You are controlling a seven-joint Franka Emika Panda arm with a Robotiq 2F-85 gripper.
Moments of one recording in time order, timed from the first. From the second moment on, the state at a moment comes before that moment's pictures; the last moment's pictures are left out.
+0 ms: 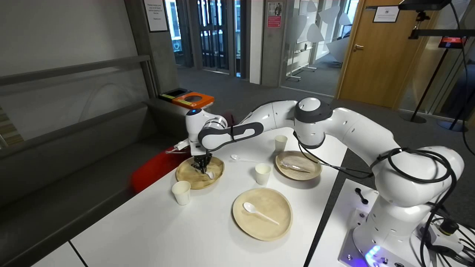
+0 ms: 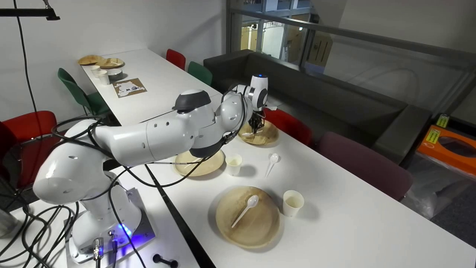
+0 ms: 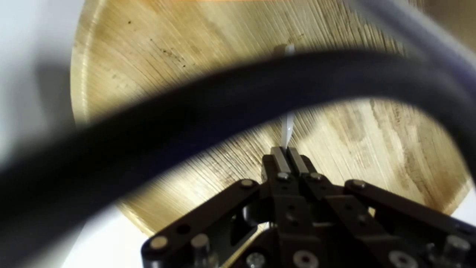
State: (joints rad) arm -0.44 1.44 1.20 -1.06 -1.29 1.82 -2.60
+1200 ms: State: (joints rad) arm -0.45 1.24 1.02 -1.23 -1.05 2.12 -2.58
